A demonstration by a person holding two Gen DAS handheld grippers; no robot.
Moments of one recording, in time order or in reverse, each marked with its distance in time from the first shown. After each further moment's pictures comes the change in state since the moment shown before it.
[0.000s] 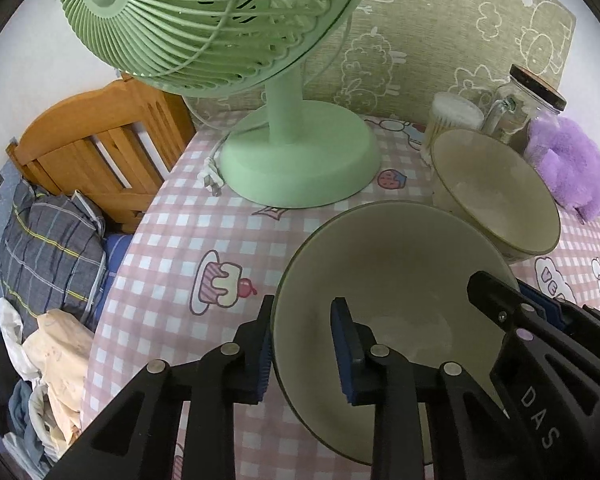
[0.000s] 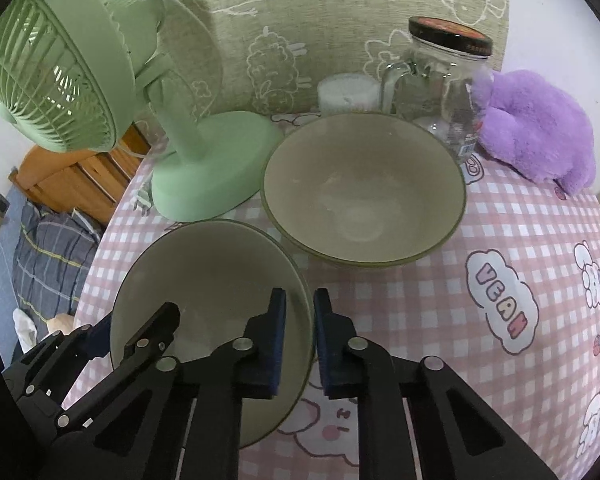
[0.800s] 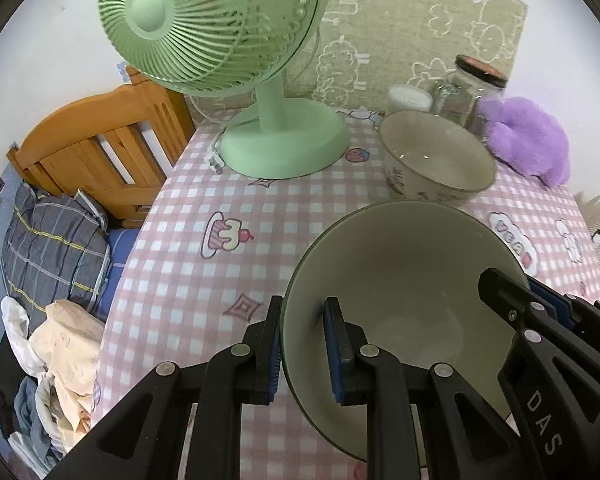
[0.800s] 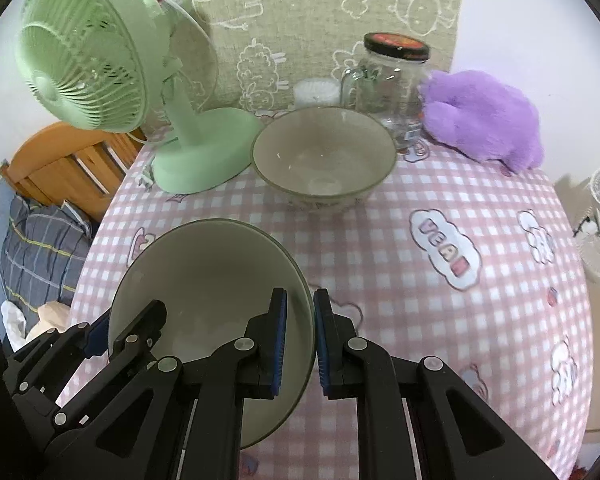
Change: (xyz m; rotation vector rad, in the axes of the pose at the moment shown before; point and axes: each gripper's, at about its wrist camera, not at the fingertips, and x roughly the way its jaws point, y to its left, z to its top) left arm -0.065 -0.008 -0.043 0.045 -0.005 -0.038; right arm -0.066 0.001 -0.043 0.010 -0.012 -0.090
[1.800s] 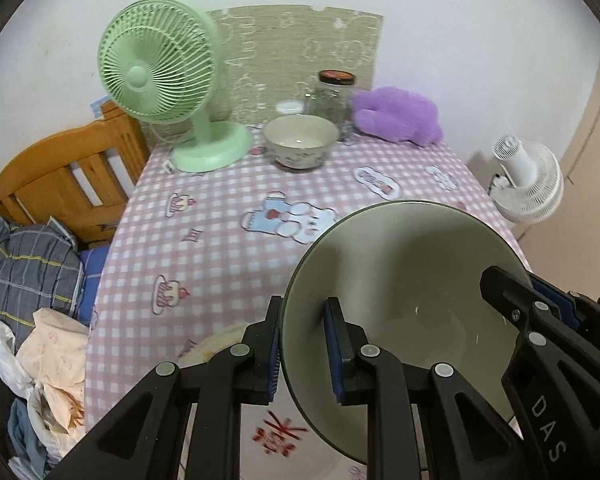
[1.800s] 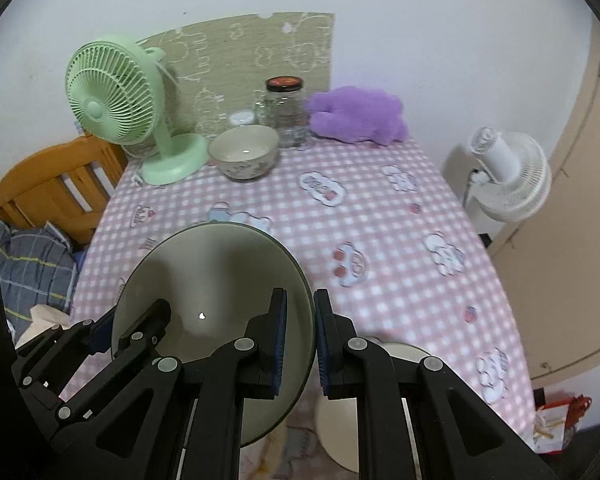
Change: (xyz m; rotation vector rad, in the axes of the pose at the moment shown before) left arm -0.139 -0.034 -0.112 0.167 -0.087 -0.202; right arm -0.173 -0.020 -0.132 0.126 -0.117 -0.200
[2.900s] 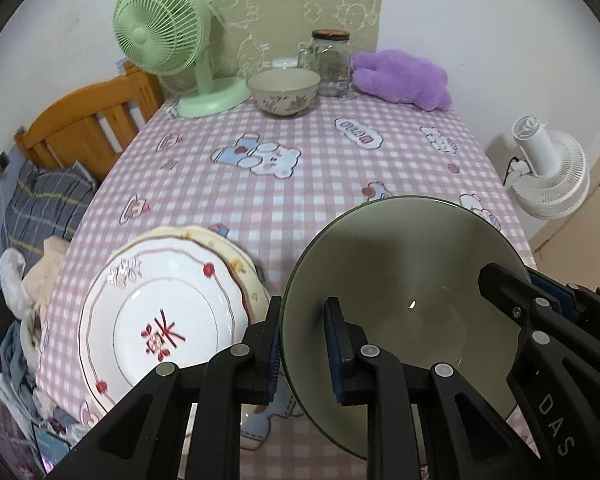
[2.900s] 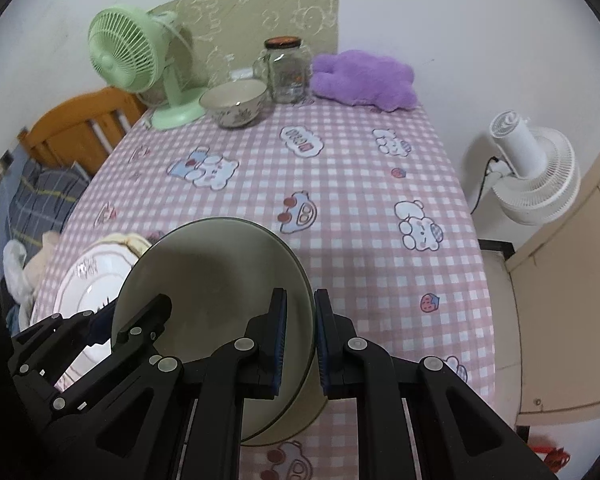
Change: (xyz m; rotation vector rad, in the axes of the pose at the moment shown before) left arm 0.014 -0.110 -0.050 -0.152 0.084 0.153; right arm 0.021 -0.116 -0.035 -0.179 0.094 0.170
